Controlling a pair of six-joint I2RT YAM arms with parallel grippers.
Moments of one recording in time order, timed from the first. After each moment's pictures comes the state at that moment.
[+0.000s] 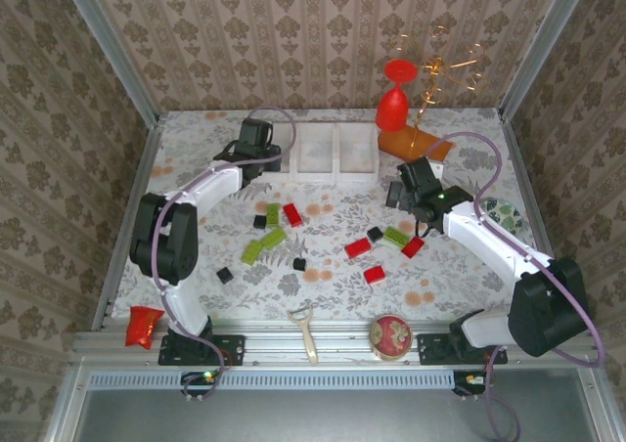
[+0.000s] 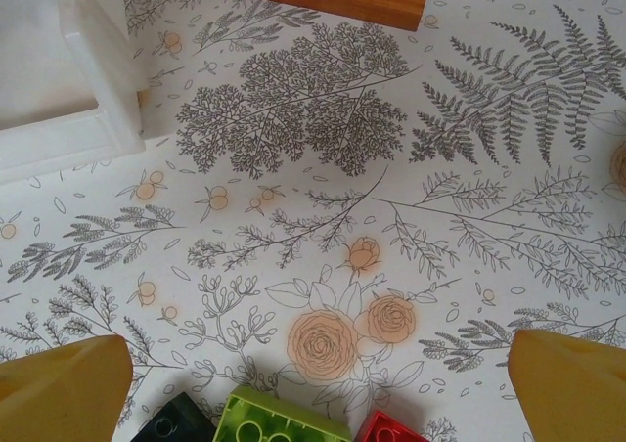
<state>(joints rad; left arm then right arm) -0.40 1.85 1.35 -0.24 -0.13 -0.22 0.37 1.35 0.97 -0.60 0.39 0.58</state>
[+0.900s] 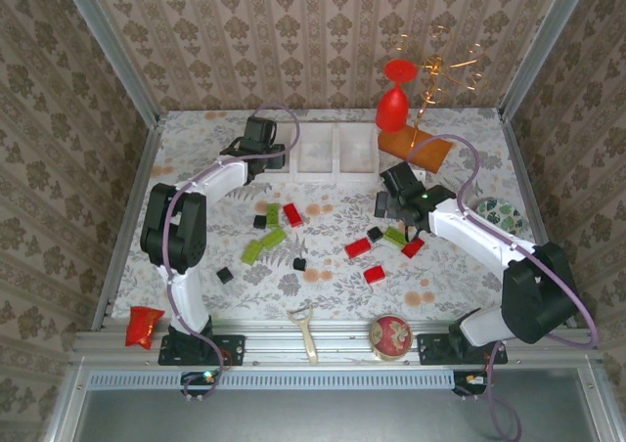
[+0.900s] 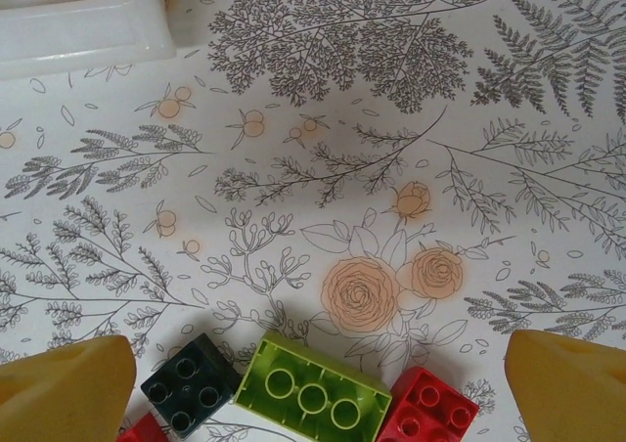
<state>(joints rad) -0.40 1.93 1.41 -0.24 -0.16 -0.21 0.46 1.43 1.00 -0.64 0.37 0.58</state>
